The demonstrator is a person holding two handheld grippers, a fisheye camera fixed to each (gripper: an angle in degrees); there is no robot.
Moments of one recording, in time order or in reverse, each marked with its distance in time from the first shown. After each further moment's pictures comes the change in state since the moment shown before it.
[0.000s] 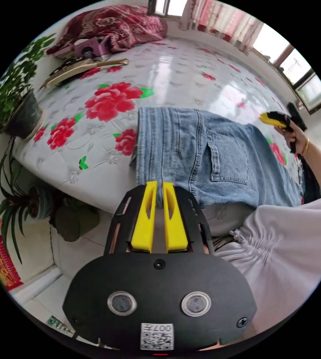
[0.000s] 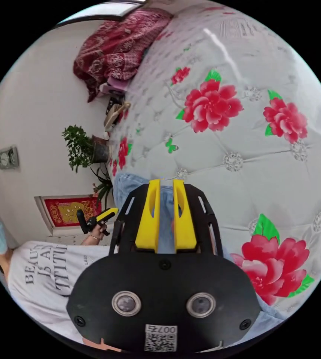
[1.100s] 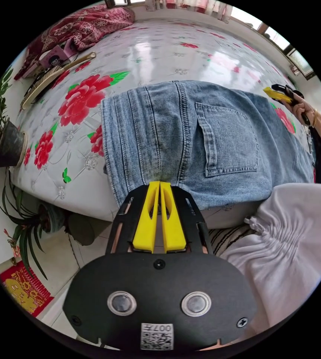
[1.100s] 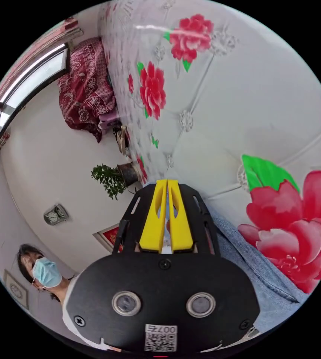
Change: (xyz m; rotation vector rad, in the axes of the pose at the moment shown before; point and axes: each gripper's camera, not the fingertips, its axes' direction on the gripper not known) left arm 0.040 -0.032 0.033 -0.138 -0.081 0.171; right arm 0.128 -0.020 -0.034 0.014 -0.409 0.434
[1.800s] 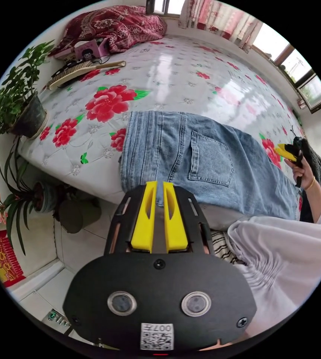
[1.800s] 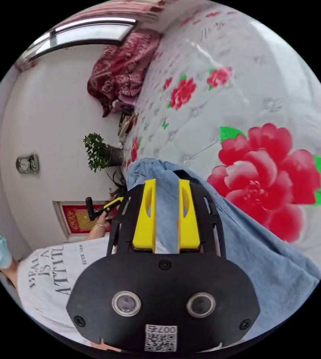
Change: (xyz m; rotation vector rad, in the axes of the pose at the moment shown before) left arm 0.028 0.034 -0.073 0.115 0.067 -0.194; right arm -0.014 0.204 -0.053 0.068 0.234 -0.354
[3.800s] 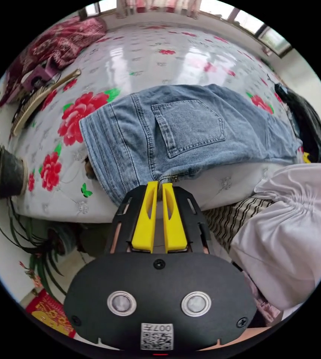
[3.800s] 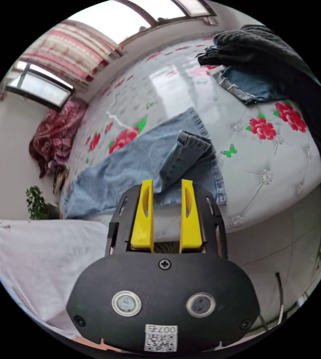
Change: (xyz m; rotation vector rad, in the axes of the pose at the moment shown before) left arm -0.017 -0.001 0.000 -0.110 0.025 0.365; right arm -0.090 0.412 -0.128 0.619 0.570 0.329
